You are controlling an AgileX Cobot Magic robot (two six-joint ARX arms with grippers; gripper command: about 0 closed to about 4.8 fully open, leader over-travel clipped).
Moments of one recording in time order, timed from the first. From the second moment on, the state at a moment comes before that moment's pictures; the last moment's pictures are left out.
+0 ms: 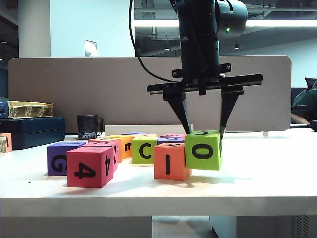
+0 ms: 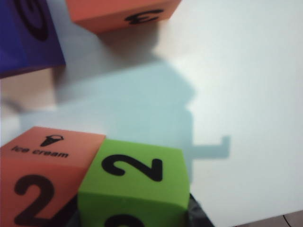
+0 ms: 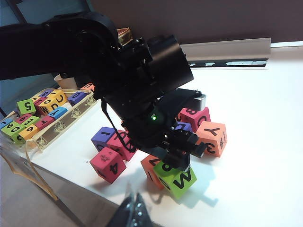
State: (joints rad) left arm -0.89 2.28 2.16 -1.22 -0.09 -0.65; right arm -0.03 0.18 0.71 -0.72 -0.65 0.17
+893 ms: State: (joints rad) left arm -0.89 2.31 2.15 -1.22 -0.07 -0.63; right arm -0.03 0.18 0.71 -0.72 -0.65 0.17
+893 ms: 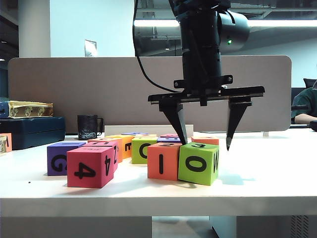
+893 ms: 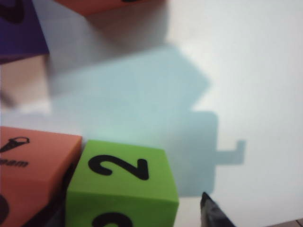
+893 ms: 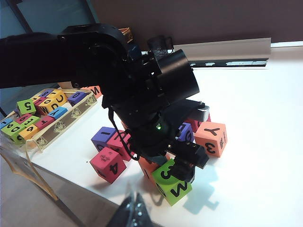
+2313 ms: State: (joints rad) left arm -0.80 2.09 2.16 -1.39 -0.28 -0.27; right arm -0.03 0.18 0.71 -0.72 -0.65 0.17
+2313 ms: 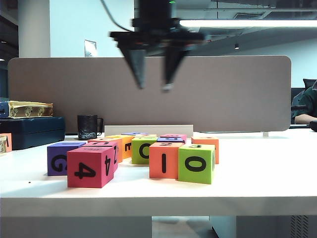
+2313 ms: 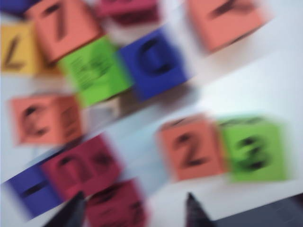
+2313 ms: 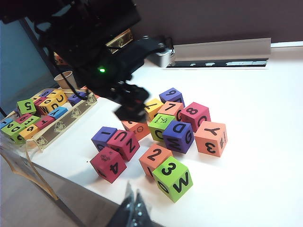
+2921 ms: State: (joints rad) left arm -0.73 2.03 2.11 -1.43 -0.21 -0.08; right arm -0.03 0.18 0.71 -0.73 -0.65 0.17
